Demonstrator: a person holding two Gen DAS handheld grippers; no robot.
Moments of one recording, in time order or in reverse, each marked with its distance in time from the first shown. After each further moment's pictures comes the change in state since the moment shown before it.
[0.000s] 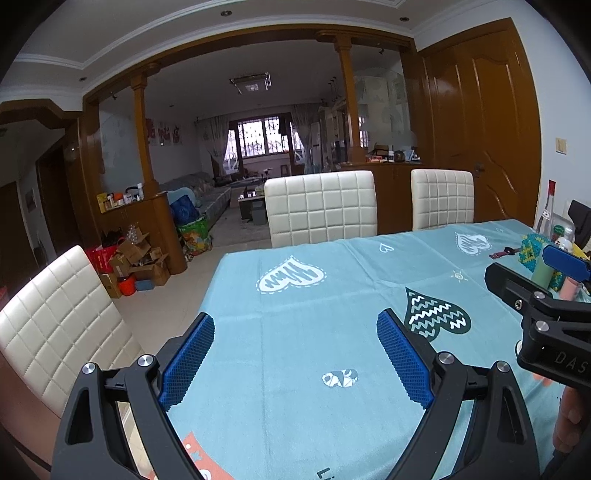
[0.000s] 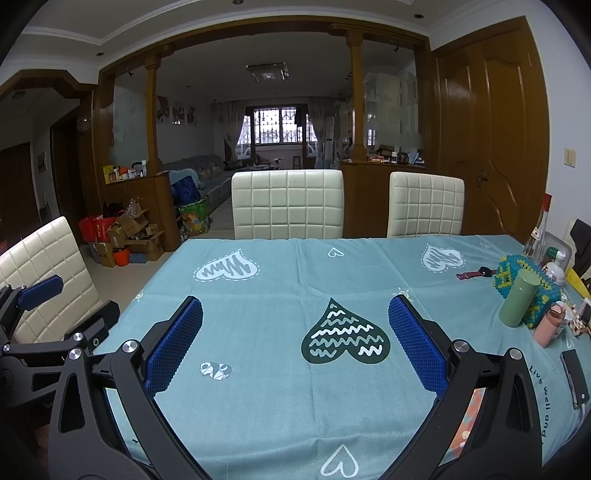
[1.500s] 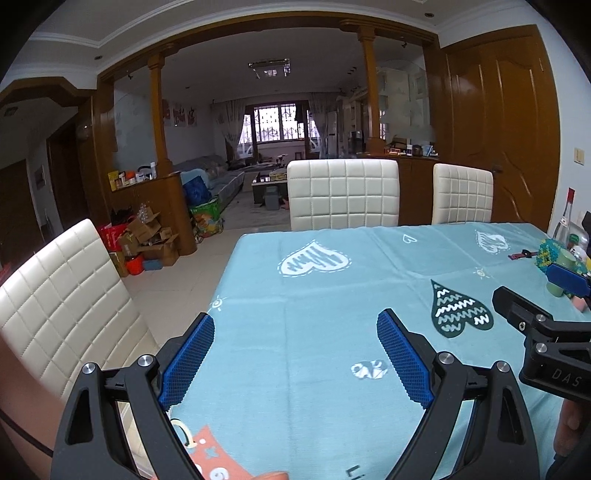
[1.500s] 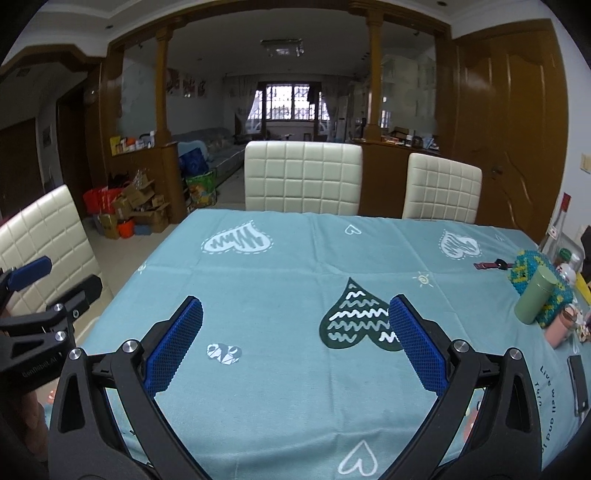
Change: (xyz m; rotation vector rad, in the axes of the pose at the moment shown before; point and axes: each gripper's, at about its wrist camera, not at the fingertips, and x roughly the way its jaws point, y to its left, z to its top) left arm 0.020 0.031 -0.005 -0.062 0.046 0.038; right arm 0.033 0.023 -0.010 -0.049 0.091 0.017
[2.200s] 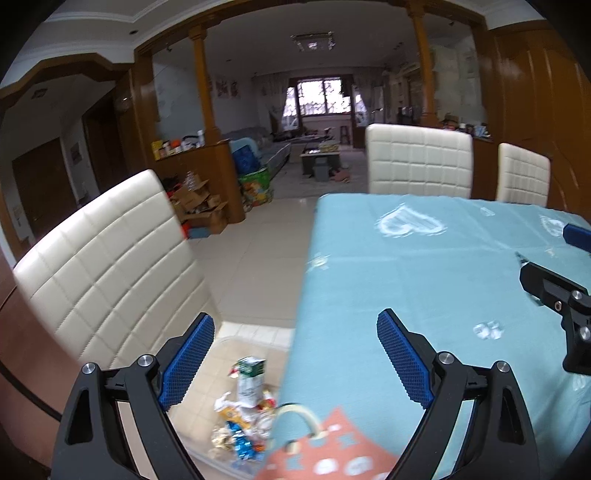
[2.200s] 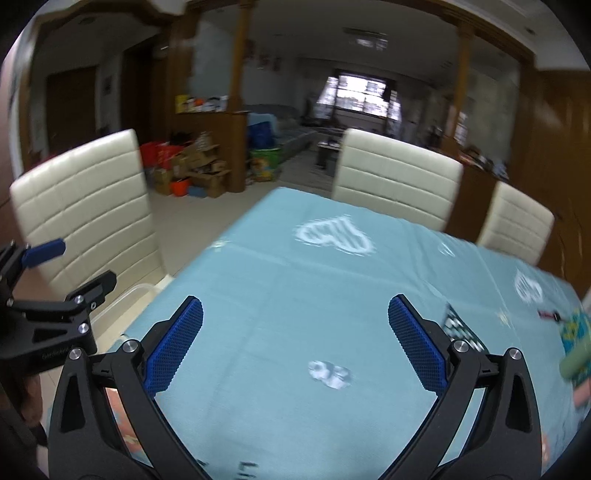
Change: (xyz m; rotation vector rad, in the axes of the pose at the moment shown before) left arm 0.029 0.119 -0.040 -0.042 0.110 0.152; right arm 0.048 0.127 0.005 -0.203 0.067 0.173
